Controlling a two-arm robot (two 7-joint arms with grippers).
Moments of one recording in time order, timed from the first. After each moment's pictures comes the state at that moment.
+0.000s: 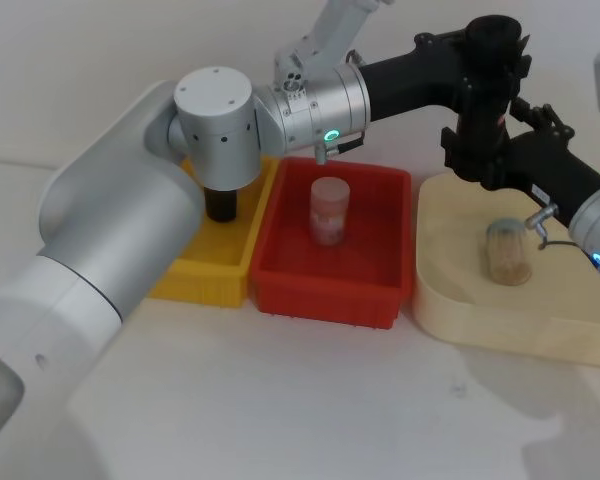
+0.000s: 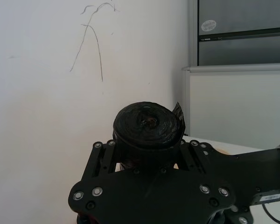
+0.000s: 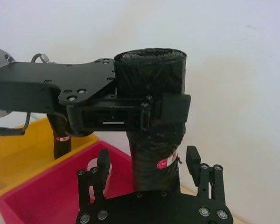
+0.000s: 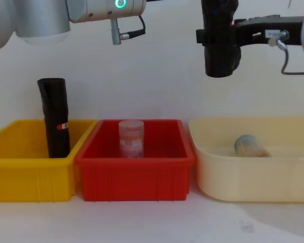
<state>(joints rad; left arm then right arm) -0.91 0.14 0.57 -1.13 -0.51 0.07 -0.68 0.48 0.31 -0.36 -1.60 0.24 0.27 0.32</state>
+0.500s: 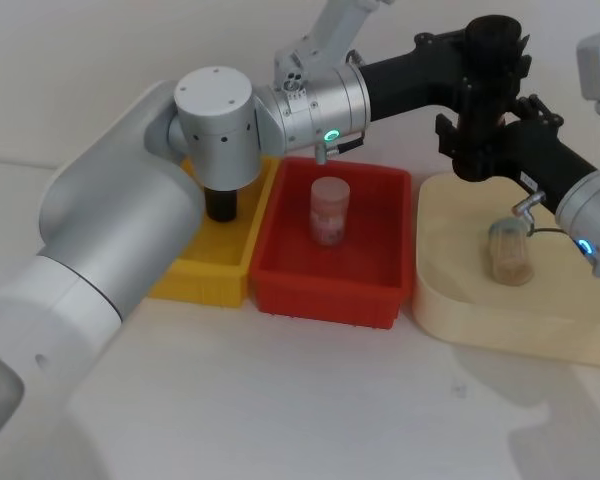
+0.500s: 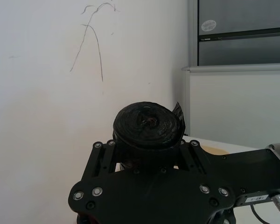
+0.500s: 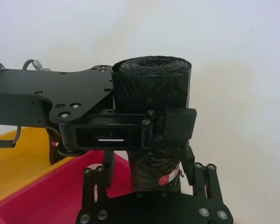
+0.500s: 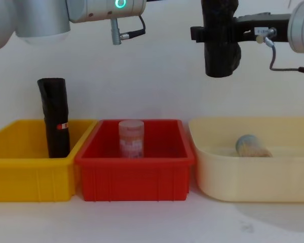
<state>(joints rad) -0.91 0.14 0.57 -1.13 -0.51 0.07 -0.68 0.52 0.28 -0.37 -1.56 0.22 0.26 0.31</state>
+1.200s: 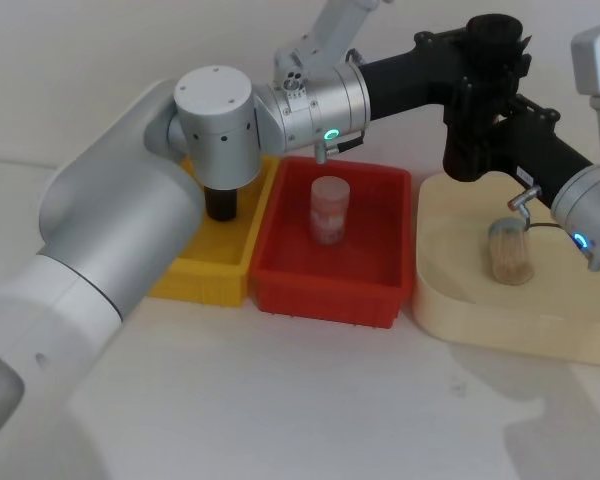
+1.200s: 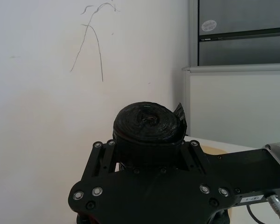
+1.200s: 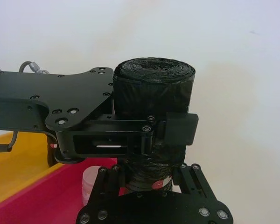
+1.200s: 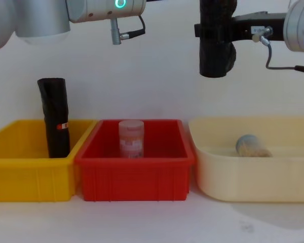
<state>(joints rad) -0.91 0.14 0.57 -1.13 -0.51 0.07 -0.68 0.54 0.27 -0.38 -1.54 0.21 0.26 0.30</state>
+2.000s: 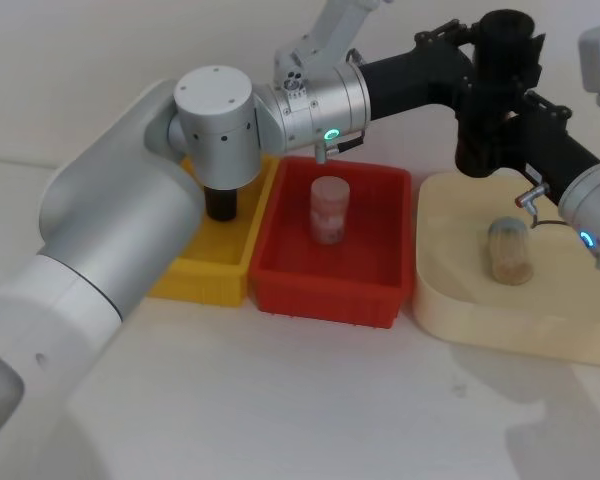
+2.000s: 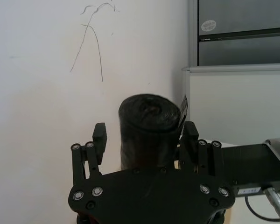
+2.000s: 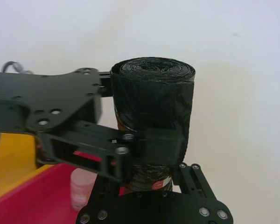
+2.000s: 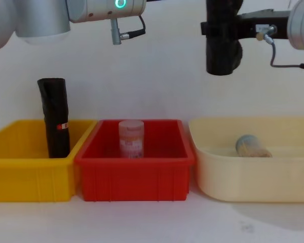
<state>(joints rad) -0.91 0.14 0.57 -1.13 -0.51 0.07 -0.68 0.53 0.27 -0.37 -1.55 0.19 0.27 0.27</state>
